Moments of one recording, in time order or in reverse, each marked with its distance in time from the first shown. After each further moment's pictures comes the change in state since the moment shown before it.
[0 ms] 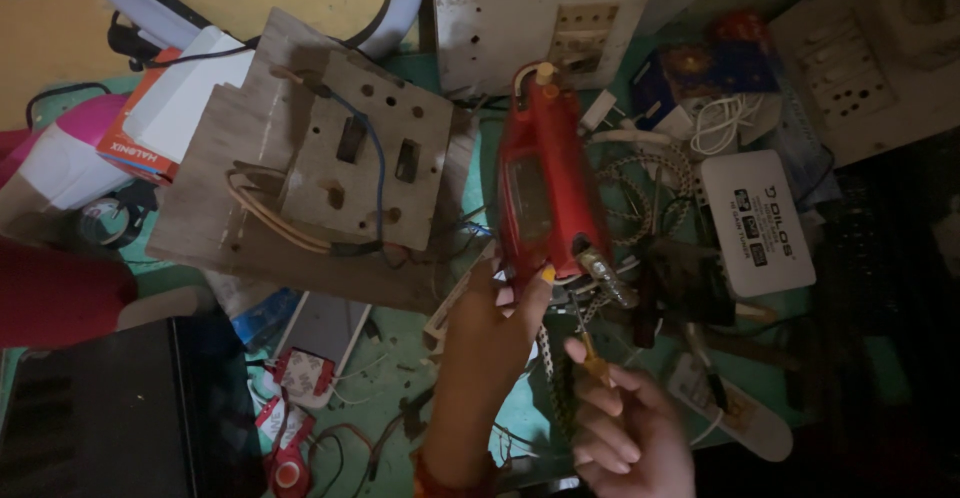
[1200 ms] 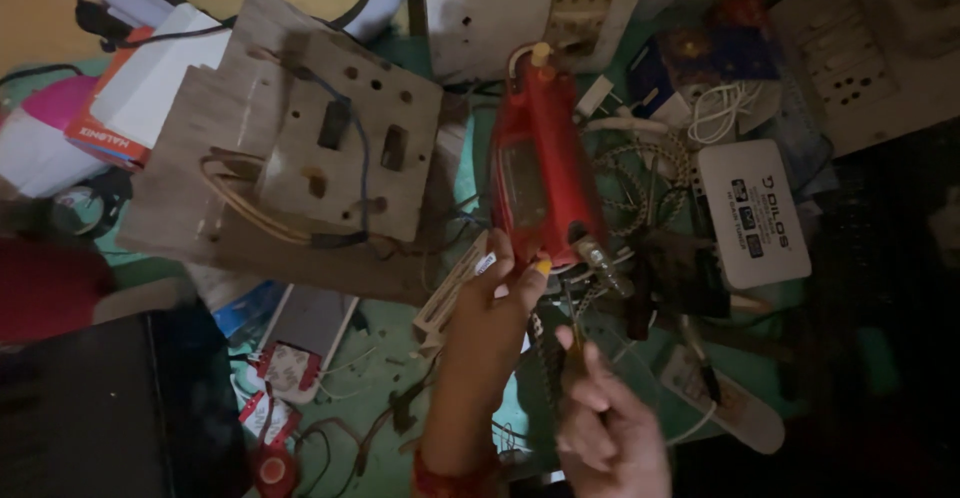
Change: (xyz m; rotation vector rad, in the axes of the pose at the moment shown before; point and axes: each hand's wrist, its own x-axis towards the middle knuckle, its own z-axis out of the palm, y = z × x) left_hand 0.011 -0.035 0.016 -0.191 0.002 -0.104; right_hand 0.005 0.024 0.023 0.034 -0.003 -0.086
